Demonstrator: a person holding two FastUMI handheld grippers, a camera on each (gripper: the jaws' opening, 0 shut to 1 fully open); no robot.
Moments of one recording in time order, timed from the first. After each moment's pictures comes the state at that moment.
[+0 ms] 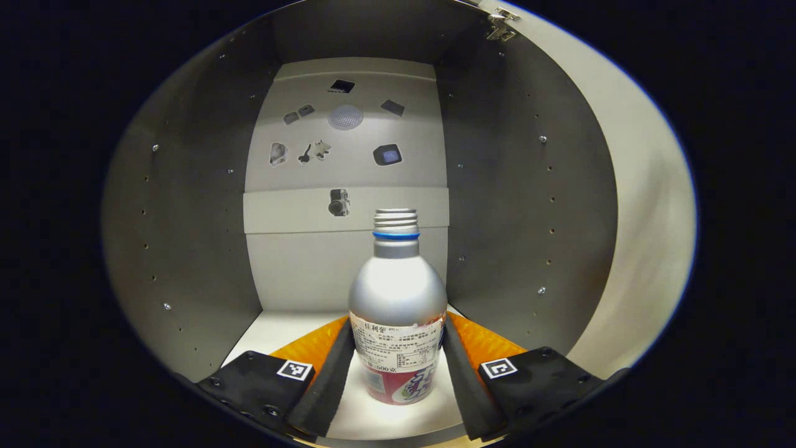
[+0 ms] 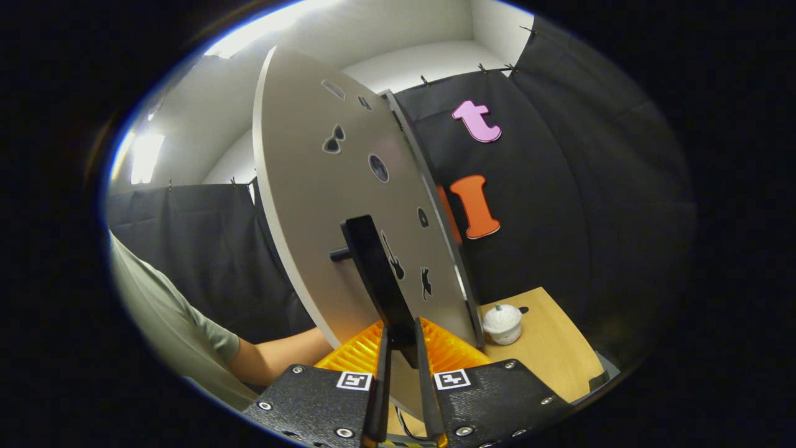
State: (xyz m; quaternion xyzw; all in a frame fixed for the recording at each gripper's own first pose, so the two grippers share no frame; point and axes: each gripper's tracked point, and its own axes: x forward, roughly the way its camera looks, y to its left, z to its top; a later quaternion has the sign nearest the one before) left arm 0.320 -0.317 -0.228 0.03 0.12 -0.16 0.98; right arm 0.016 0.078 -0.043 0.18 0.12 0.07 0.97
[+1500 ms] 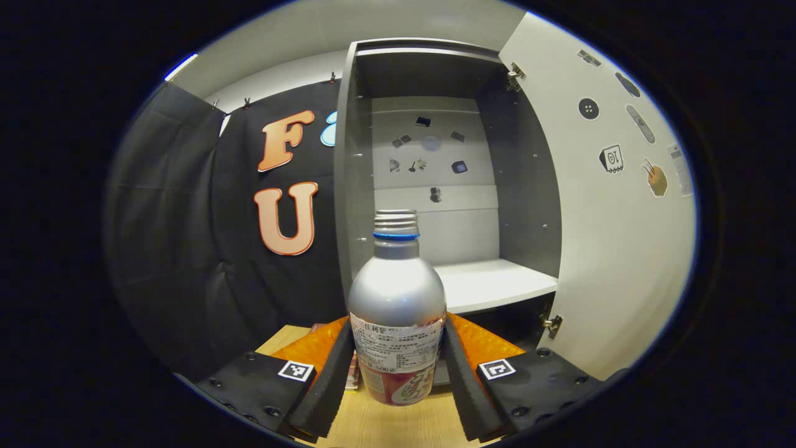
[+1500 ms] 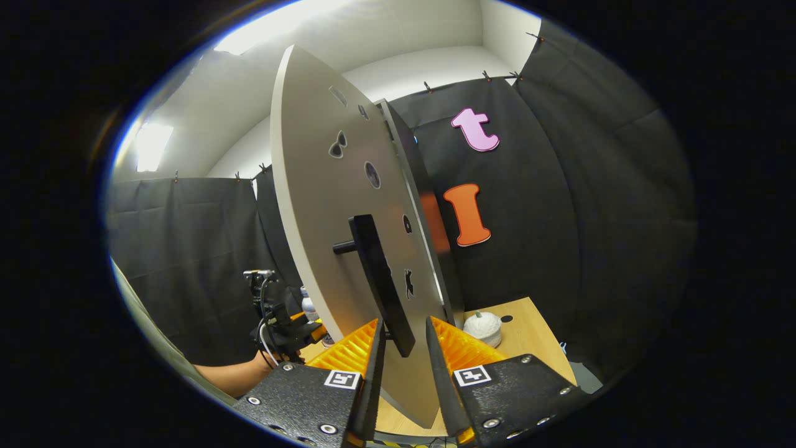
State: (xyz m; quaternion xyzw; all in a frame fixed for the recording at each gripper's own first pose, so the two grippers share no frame) left arm 0.090 -0.118 -0.238 0.06 0.10 -0.02 0.99; right arm -0.001 0.030 -0.047 0.16 0.11 0.10 0.98
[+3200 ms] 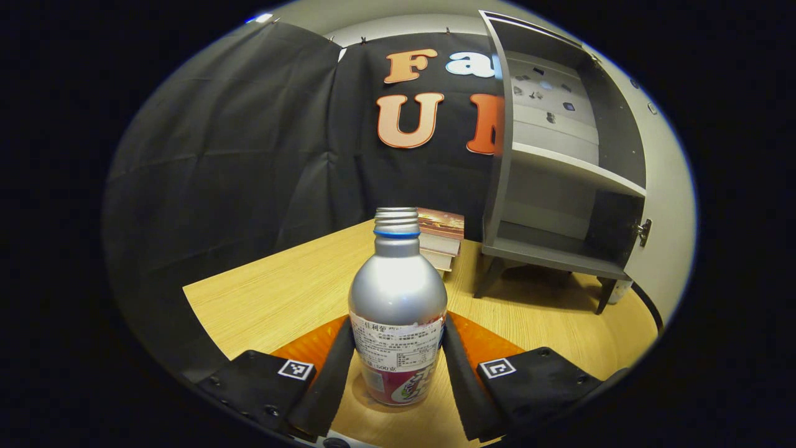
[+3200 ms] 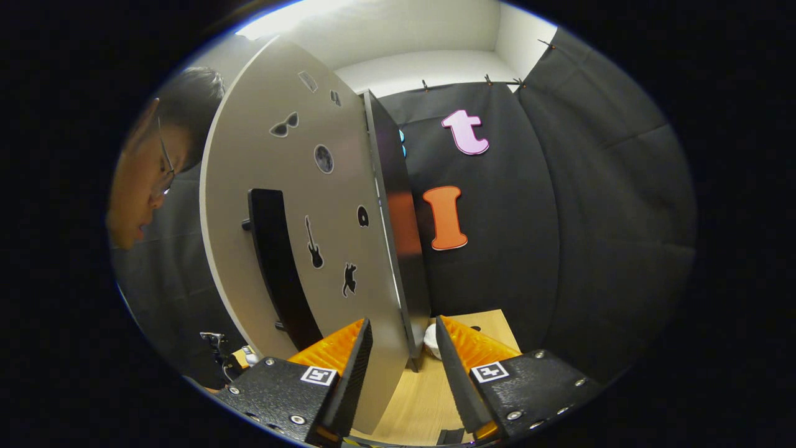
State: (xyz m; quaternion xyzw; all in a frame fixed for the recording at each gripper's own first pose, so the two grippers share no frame) left arm -0.065 0.024 -0.465 -0.04 0.21 0.18 0.96; right arm 0.036 -0.031 -0.082 0.10 0.11 0.07 0.99
